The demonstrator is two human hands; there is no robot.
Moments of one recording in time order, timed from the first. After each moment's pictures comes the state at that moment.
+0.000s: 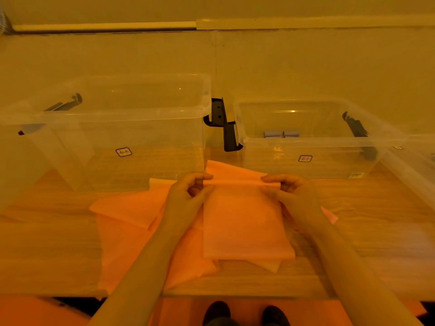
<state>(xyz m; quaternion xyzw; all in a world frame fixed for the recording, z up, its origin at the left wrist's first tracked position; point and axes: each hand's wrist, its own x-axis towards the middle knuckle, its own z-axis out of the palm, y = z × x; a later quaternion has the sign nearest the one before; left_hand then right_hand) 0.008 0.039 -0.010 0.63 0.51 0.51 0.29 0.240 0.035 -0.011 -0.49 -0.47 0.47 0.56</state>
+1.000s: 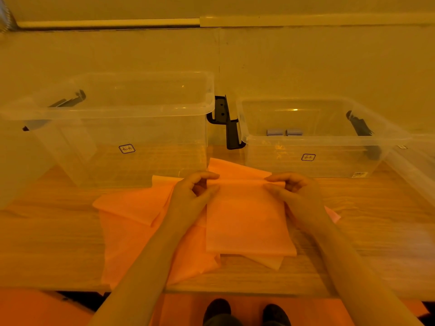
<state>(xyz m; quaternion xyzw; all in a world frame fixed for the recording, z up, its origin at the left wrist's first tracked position) 0.009 0.036 -0.008 0.65 0.50 0.49 0.29 0.242 0.034 -0.014 -0.48 -0.49 0.46 0.57</state>
